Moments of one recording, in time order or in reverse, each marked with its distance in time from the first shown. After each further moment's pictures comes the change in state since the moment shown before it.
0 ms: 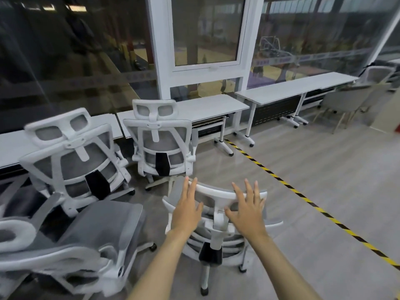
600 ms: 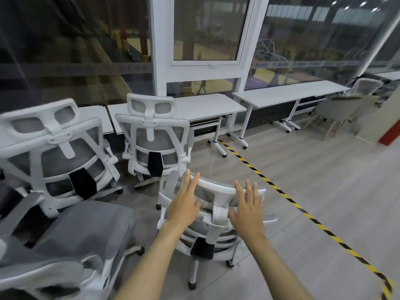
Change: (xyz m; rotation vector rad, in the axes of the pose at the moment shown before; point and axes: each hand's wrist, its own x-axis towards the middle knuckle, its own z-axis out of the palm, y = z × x) left_hand 0.076 -0.028 -0.010 0.009 -0.108 0.055; right_hand 0.053 -0.019 0.017 -0.148 0.076 -0.013
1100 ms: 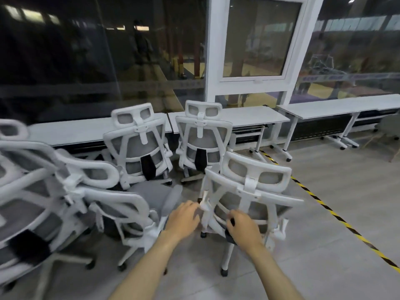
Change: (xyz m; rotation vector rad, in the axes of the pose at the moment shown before) left_hand -0.260 -0.018 -0.050 0.287 -0.034 -0.168; right_hand -0.193 -0.072 -0.055 0.283 -0.364 -0.208
